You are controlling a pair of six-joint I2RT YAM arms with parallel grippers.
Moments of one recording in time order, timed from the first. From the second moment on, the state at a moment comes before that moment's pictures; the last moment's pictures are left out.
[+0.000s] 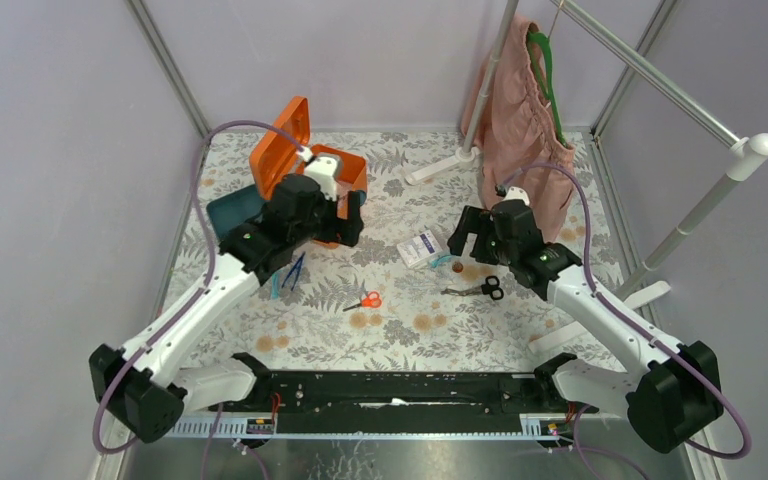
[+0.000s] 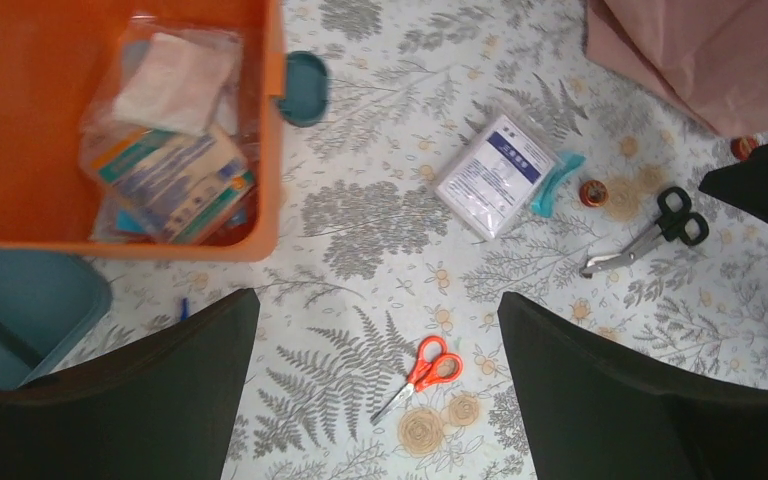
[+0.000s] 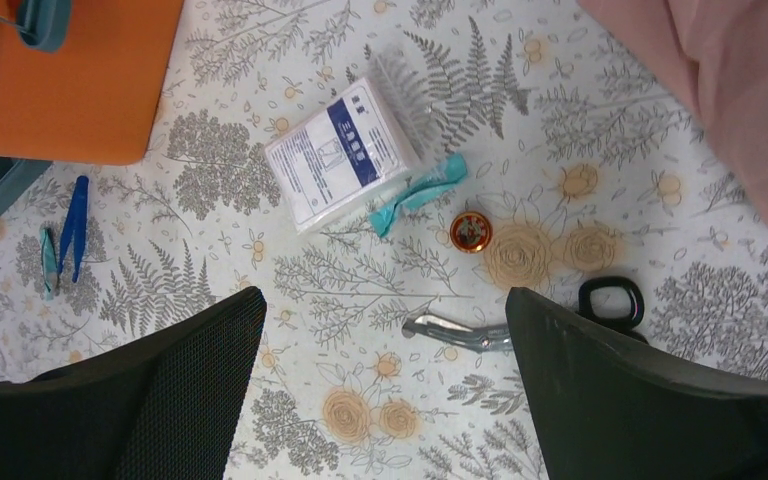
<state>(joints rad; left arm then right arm) -0.55 1.12 1.09 -0.52 -0.05 -0.24 0.49 1.12 0.80 -0.36 0.09 0.59</state>
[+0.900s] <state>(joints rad) -0.73 1.80 1.25 -0.26 0.17 0.23 0.49 0.80 0.65 -0.54 0.11 0.72</state>
